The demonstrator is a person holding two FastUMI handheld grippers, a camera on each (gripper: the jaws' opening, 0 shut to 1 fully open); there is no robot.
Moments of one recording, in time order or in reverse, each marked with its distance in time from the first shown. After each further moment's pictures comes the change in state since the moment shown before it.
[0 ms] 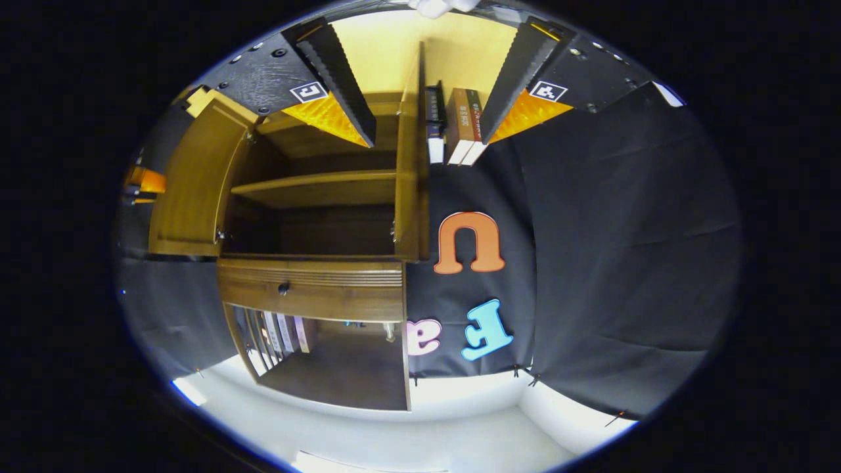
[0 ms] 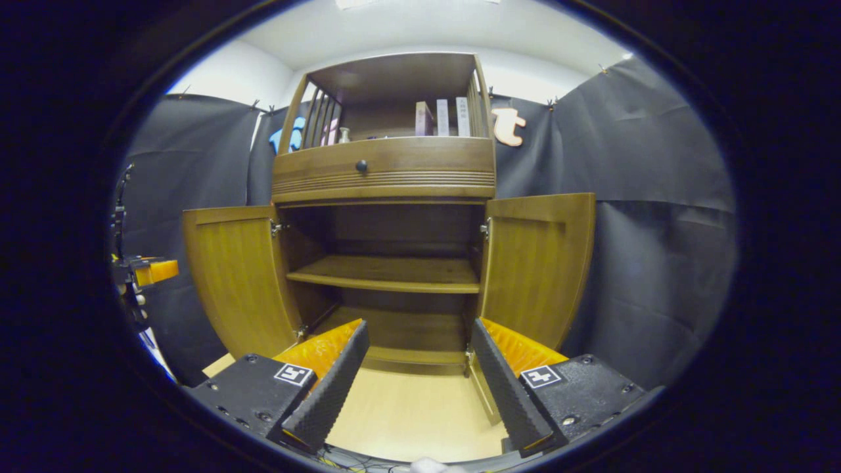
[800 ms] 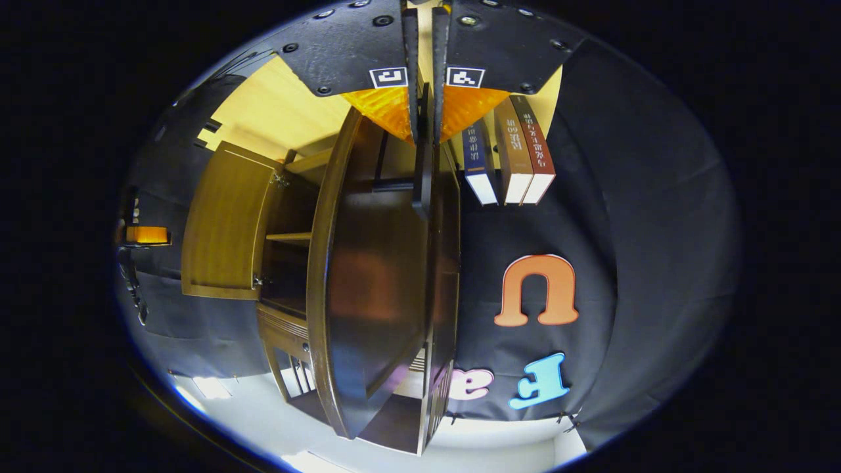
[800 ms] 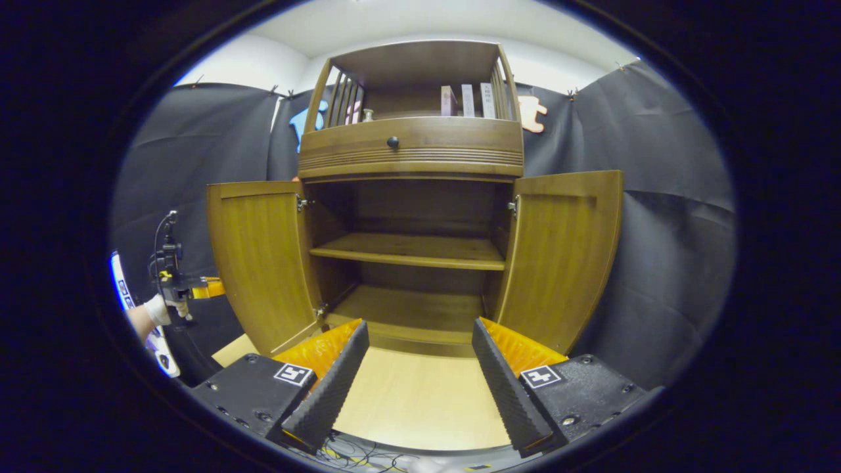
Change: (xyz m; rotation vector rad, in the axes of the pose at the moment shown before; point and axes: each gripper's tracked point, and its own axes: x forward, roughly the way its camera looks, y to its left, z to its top) left arm 0.096 0.041 -0.142 0.025 0.133 -0.405; right arm -0.017 0.045 -0.041 -0.044 0.098 0.086
